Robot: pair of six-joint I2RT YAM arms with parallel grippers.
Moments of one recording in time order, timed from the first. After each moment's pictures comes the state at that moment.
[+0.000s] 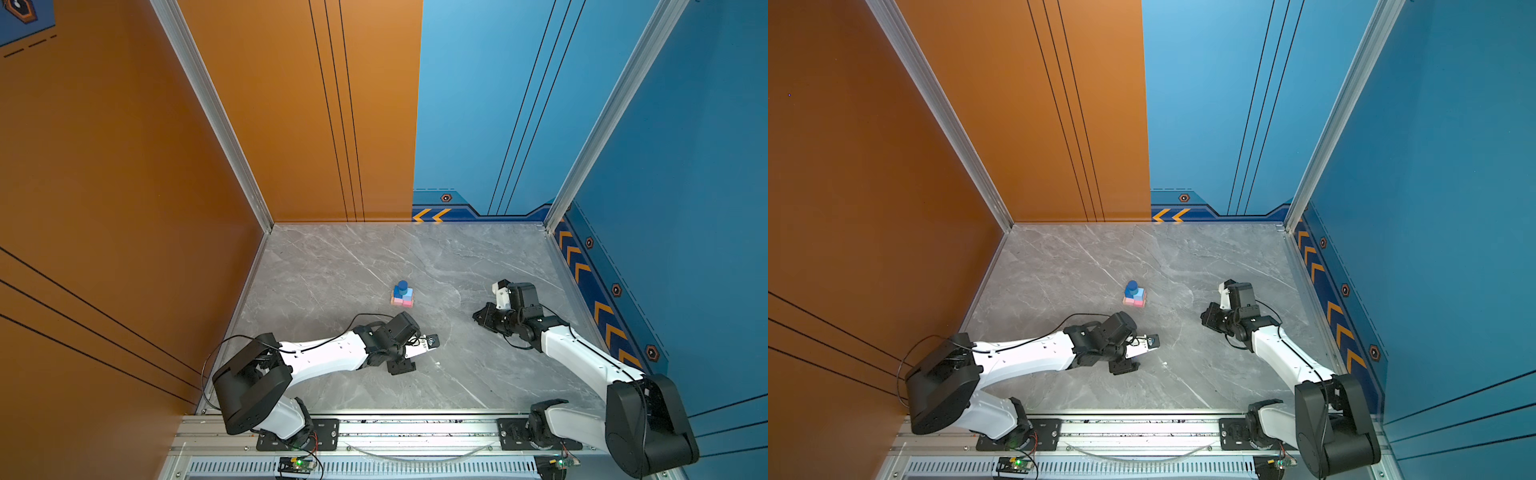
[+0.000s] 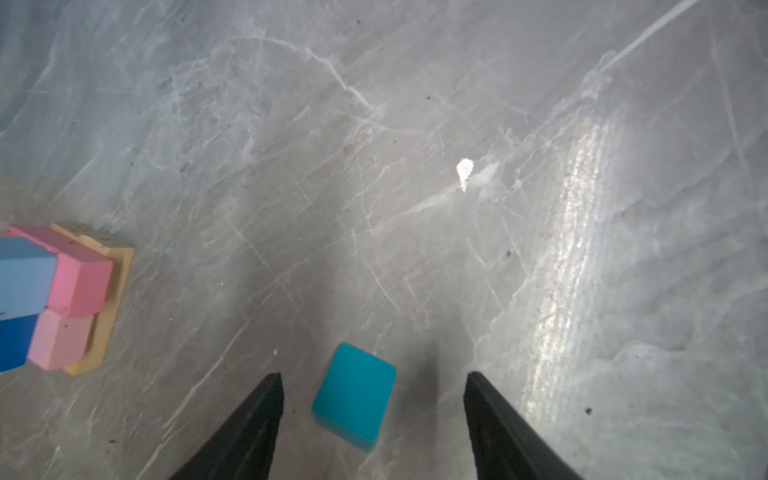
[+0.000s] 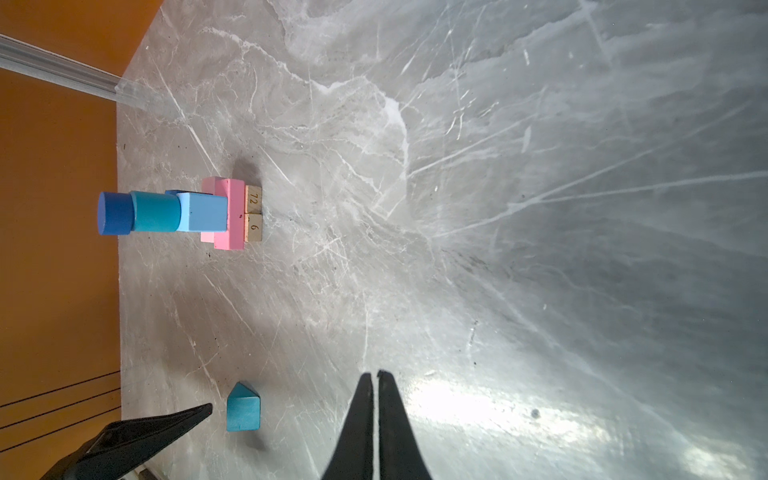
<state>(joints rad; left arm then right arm) -0.96 1.50 0.79 -0.32 0.01 0.46 0.19 1.23 0.59 -0.23 -0.39 0.59</state>
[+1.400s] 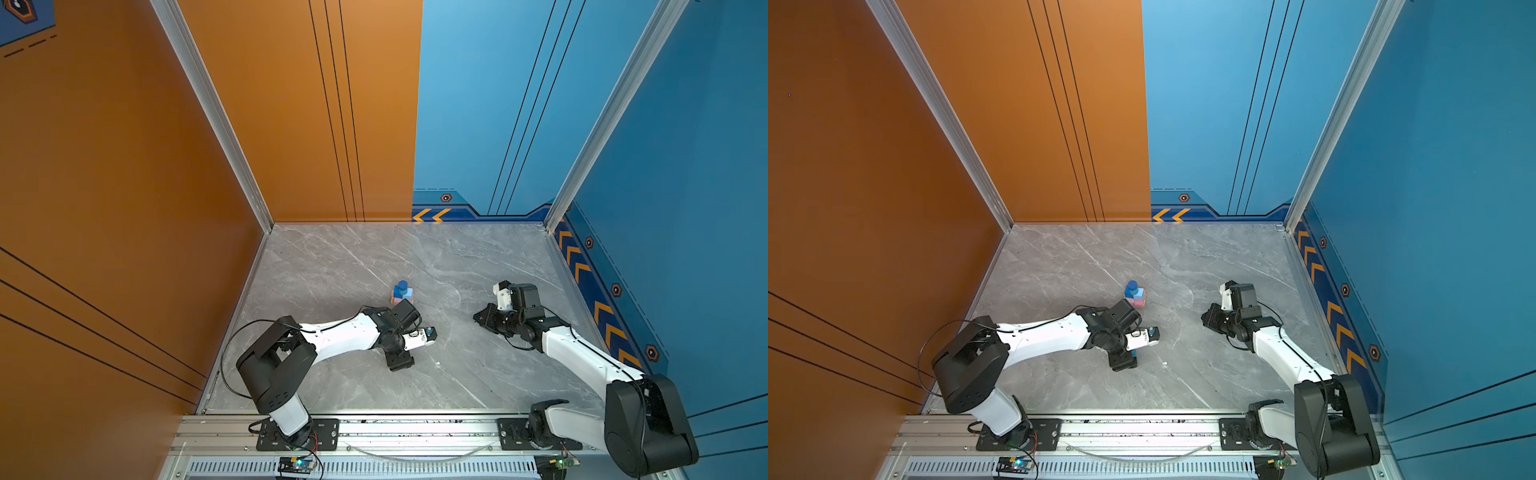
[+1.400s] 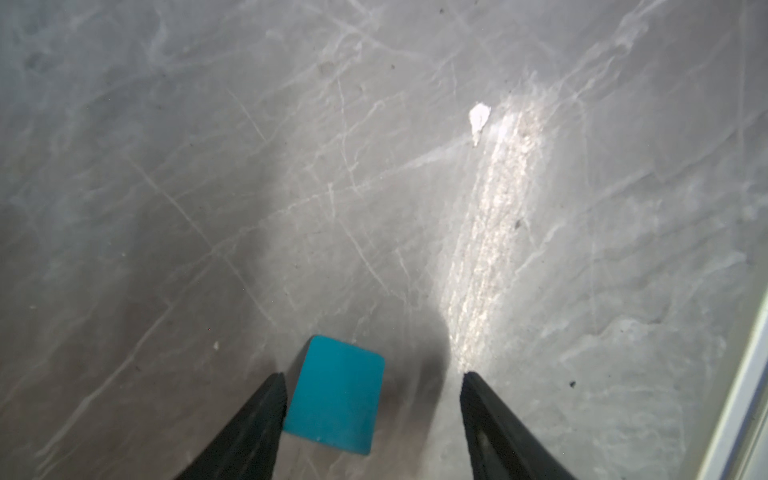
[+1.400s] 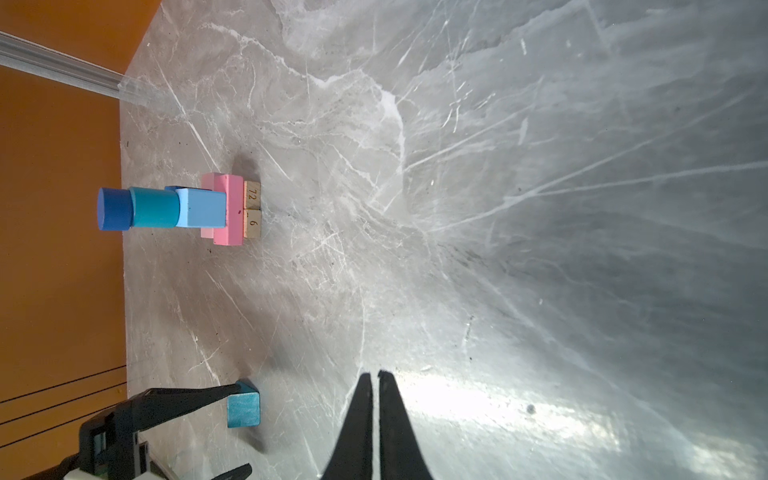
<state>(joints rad) -0.86 1.65 0.94 -0.55 0.15 0.43 0.17 1.23 0.58 -0.23 -0.41 0.58</state>
